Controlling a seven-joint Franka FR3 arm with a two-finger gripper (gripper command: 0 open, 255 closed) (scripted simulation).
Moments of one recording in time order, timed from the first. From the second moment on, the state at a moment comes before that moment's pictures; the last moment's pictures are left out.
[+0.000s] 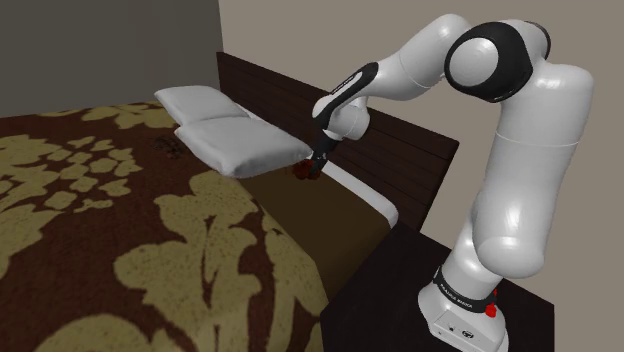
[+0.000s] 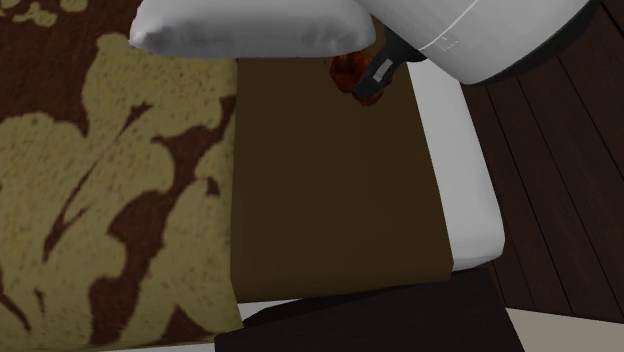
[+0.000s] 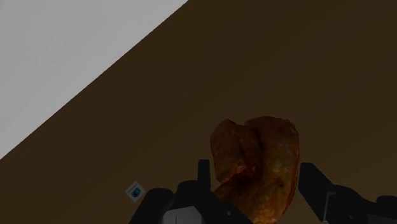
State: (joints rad) arm 0.18 0.20 -0.38 -2.24 0.66 2.64 -1.50
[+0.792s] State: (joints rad) arm 0.19 0.16 -0.40 -2.24 0.60 2.61 -1.45
